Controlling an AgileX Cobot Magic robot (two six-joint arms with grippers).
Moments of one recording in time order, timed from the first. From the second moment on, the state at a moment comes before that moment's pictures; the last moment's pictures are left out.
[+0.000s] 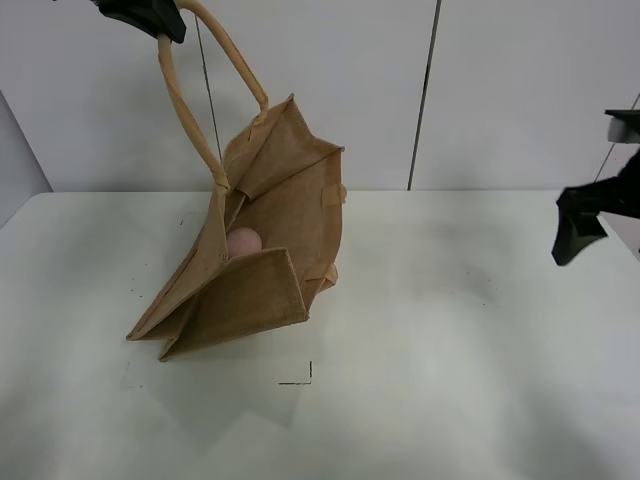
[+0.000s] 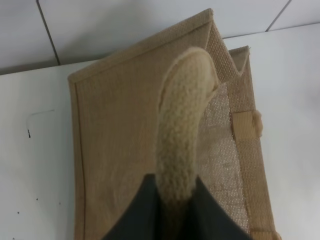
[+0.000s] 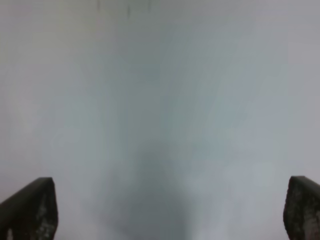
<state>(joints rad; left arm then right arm) -0.29 1.83 -2.19 -0.05 1.17 -0.11 -0.03 1.42 -1.16 0.06 1.21 -0.10</state>
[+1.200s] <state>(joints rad) -0.29 1.83 -2.19 -0.05 1.17 -0.10 0.02 0.31 -0.49 0.06 1.03 -0.09</state>
